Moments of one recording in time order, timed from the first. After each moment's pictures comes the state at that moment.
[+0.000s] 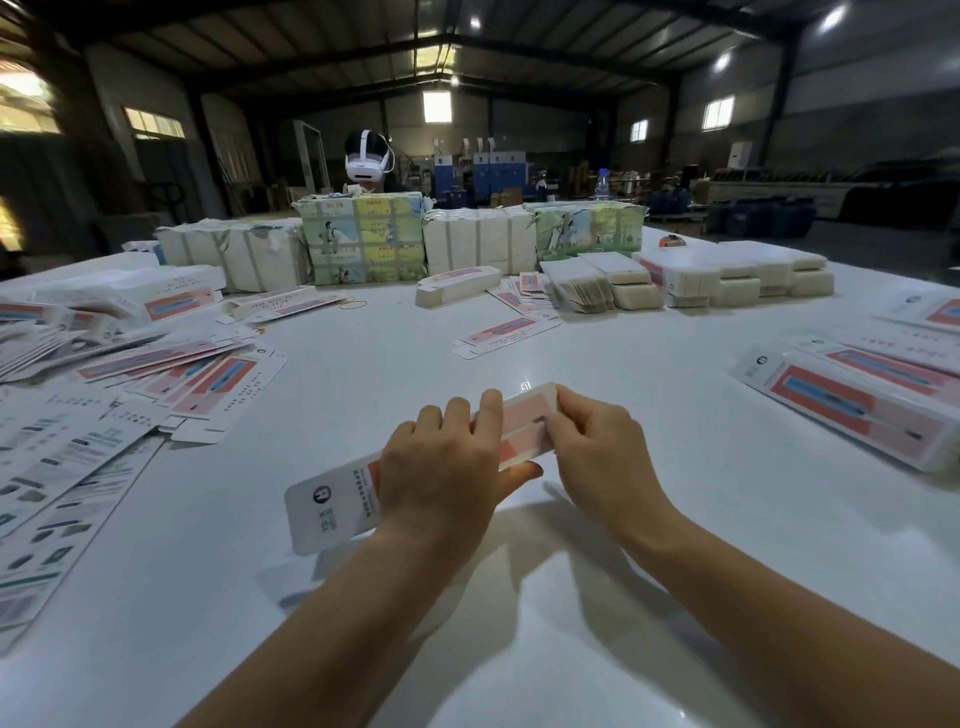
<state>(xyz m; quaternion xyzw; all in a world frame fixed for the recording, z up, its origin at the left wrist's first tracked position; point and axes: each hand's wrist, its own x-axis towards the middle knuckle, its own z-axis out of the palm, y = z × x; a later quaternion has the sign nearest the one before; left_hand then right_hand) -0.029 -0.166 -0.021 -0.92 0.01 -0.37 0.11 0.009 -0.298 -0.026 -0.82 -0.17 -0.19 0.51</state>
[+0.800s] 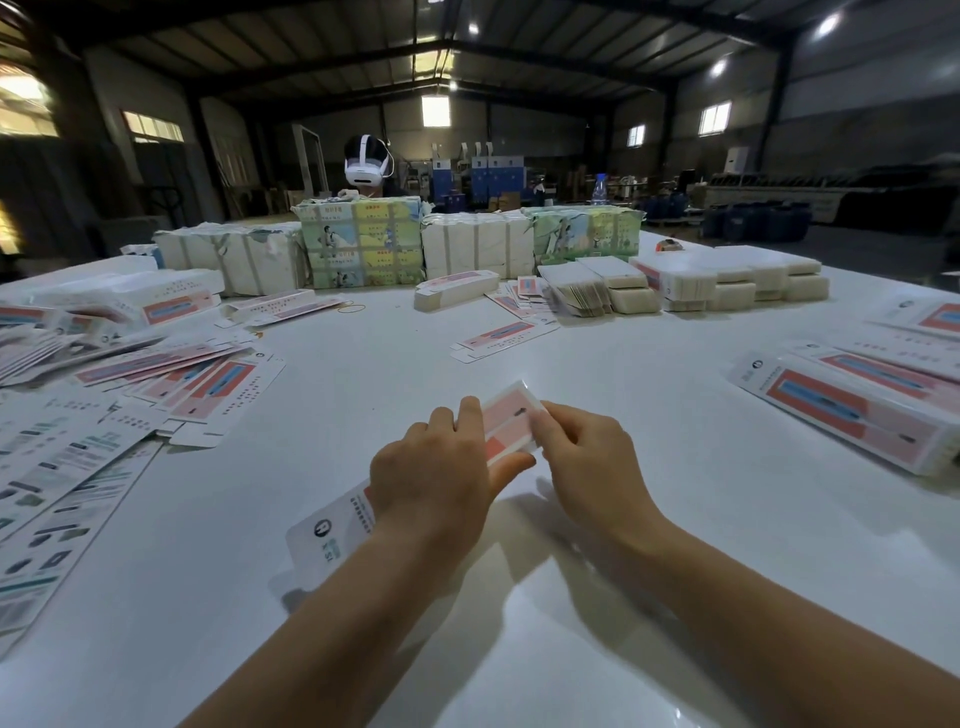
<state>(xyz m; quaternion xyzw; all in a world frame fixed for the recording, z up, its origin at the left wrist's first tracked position) -0.019 -0.160 -0.031 -0.94 -0.02 -0.32 0.08 0.008 -0.294 -0.030 -0.81 -0.16 -0.15 0.55</state>
